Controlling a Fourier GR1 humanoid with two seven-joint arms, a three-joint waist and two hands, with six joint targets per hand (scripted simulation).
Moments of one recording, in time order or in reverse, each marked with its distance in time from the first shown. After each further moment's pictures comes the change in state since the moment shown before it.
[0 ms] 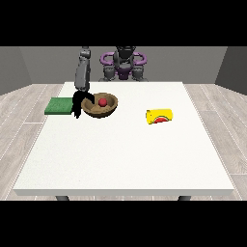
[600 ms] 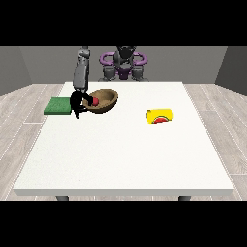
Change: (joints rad) left arm -0.017 0.033 0.035 0.006 0.054 -0.026 0.004; right arm 0.077 -0.041 0.040 -0.072 0.043 -0.157 0.015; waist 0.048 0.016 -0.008
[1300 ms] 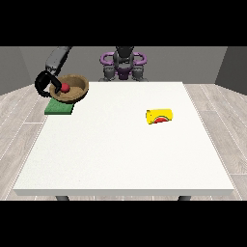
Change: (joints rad) left arm 0.127 0.060 0.061 0.190 -0.039 -0.051 -0.114; right arm -0.093 -0.328 0.112 -0.034 0.115 0.013 0.533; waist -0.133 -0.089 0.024
